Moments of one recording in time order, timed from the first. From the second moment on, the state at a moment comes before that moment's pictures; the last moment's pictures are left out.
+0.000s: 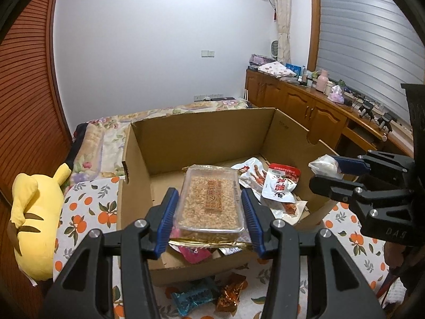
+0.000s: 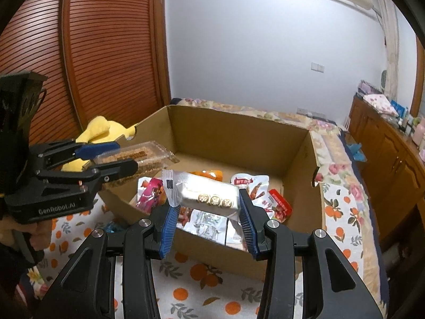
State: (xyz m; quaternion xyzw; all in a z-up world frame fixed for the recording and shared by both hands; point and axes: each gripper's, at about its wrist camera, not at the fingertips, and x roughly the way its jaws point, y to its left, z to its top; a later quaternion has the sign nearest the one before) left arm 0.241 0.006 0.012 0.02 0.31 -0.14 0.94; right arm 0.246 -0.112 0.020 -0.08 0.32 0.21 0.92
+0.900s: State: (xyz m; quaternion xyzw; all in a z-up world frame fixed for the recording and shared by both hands) left arm 0.234 0.023 0.023 0.02 0.30 -0.12 0.95; right arm 0.284 -0.102 -0.001 -0.05 0.35 0.20 0.92
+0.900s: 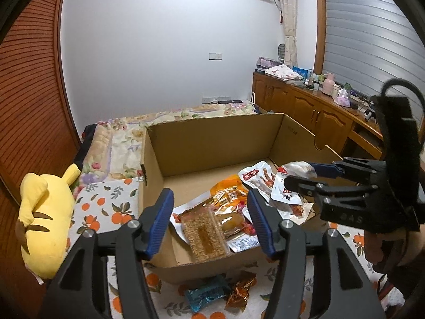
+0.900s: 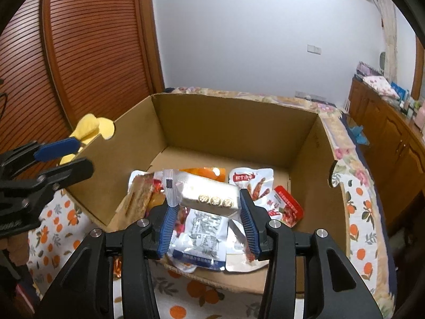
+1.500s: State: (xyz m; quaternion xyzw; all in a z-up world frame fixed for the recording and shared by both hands) left arm 0.201 0.033 0.031 0.02 0.28 -0.11 0.95; right arm 0.239 -0.087 0.026 -0.08 0.29 0.21 0.93
